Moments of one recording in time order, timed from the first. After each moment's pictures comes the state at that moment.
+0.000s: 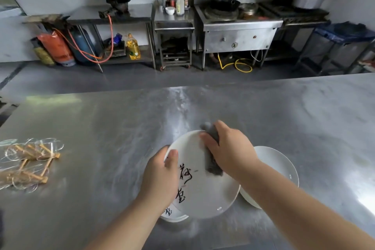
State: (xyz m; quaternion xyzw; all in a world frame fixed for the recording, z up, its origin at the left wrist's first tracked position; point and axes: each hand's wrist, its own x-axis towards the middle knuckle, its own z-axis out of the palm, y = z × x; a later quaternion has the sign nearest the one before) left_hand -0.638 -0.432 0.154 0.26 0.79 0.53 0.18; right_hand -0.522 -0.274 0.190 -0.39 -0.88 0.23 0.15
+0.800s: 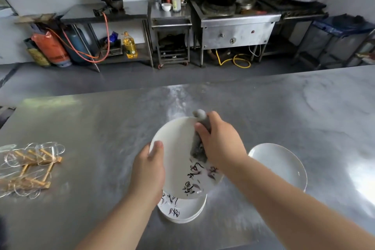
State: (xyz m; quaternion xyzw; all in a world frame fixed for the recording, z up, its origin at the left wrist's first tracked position) left_hand -0.684 -0.435 0.148 0.12 0.74 0.62 0.25; right_hand -0.566 -0.285 0.188 -0.40 -0.85 0.29 0.19
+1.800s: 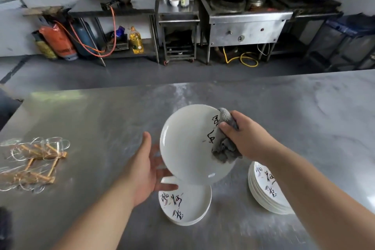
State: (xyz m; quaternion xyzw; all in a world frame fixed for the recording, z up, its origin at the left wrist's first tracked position) left_hand -0.725 -0.448 0.164 0.02 0.59 0.58 0.56; right_hand -0.547 -0.226 0.188 -0.40 -0.84 0.34 0.13
